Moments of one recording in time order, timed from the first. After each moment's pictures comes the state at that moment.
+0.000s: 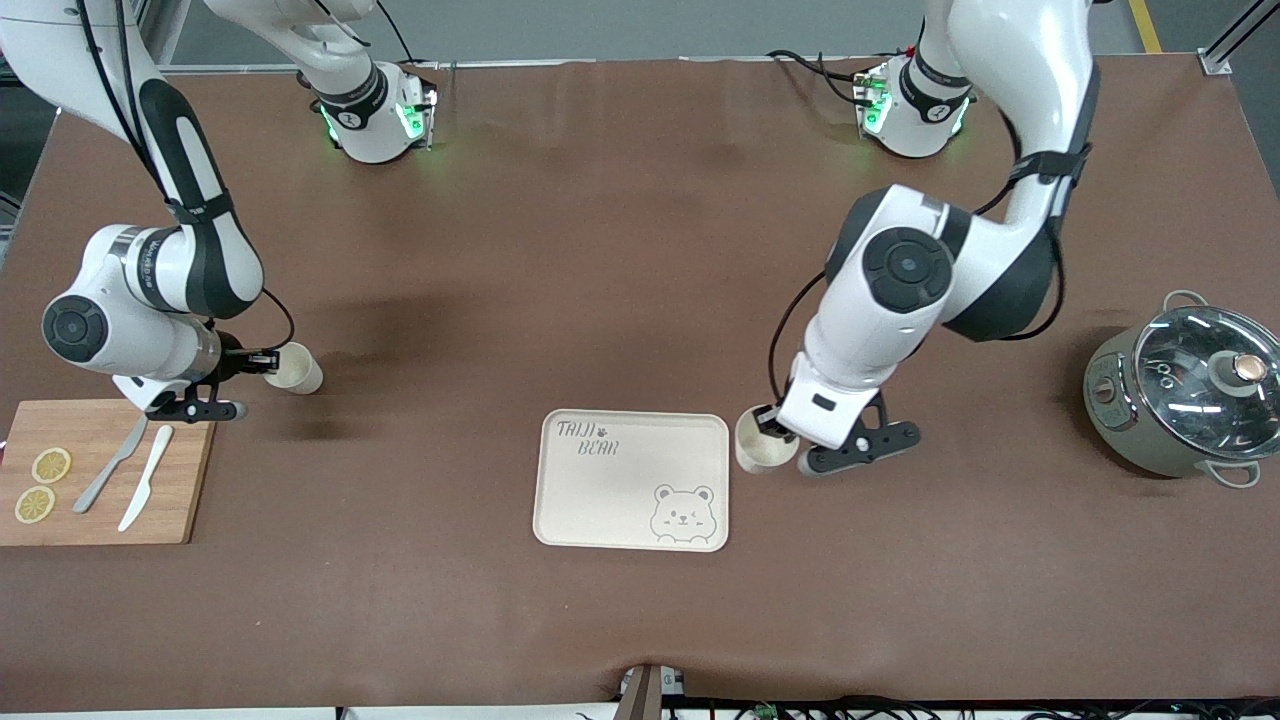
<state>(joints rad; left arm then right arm) -0.42 0.51 -0.06 -1.37 0.02 2.02 -0.77 -0.01 0.34 -0.13 -2.08 -0.02 2.21 -0.12</state>
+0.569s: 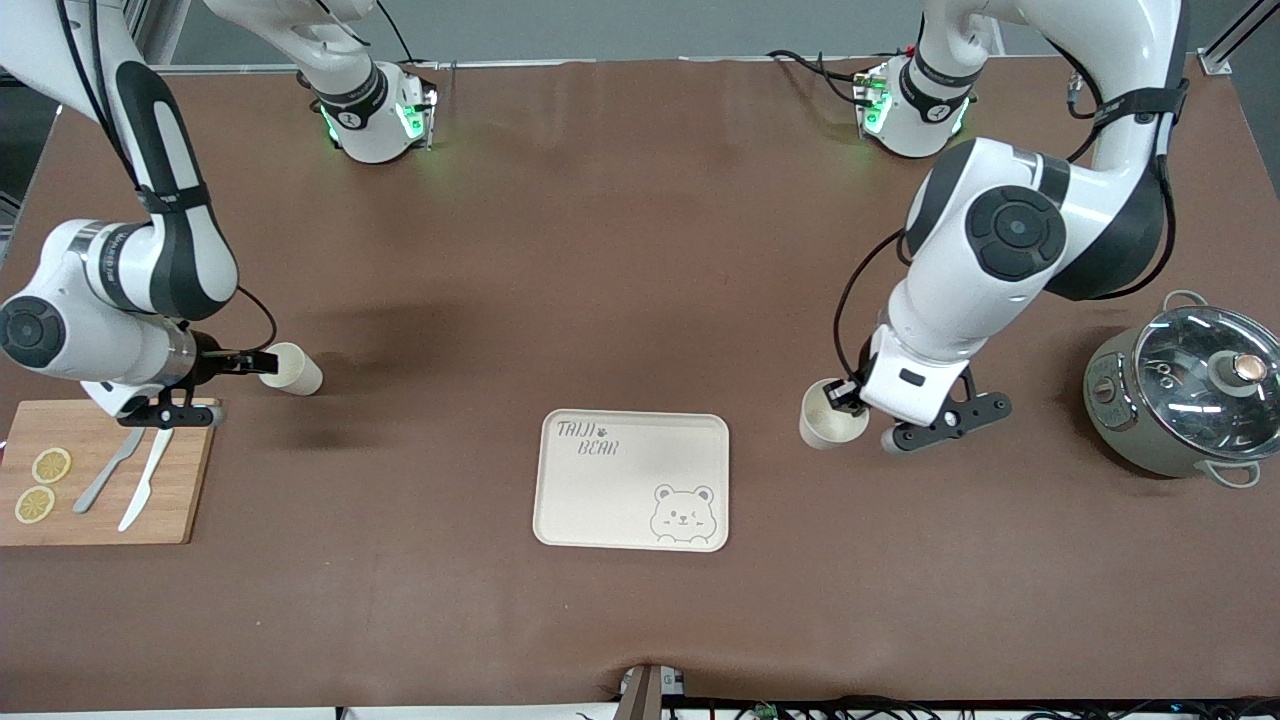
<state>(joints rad) -0.33 0.37 -0.06 -1.51 0.02 1.95 -0.71 0.00 0.31 -0.13 -1.93 -0.01 2.02 -0.12</state>
